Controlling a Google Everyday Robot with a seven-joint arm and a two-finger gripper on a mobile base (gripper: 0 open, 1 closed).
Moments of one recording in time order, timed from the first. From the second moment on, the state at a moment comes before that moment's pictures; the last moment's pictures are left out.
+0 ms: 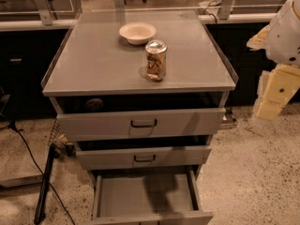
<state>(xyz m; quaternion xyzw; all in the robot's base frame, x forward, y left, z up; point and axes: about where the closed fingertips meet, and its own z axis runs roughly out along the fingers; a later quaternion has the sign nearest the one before) 0.438 -0.217 0.976 -0.60 0.78 -0.03 0.16</state>
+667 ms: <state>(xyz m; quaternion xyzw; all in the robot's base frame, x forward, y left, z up) 0.453 -0.213 0.977 -0.60 0.78 -0.03 0.18</state>
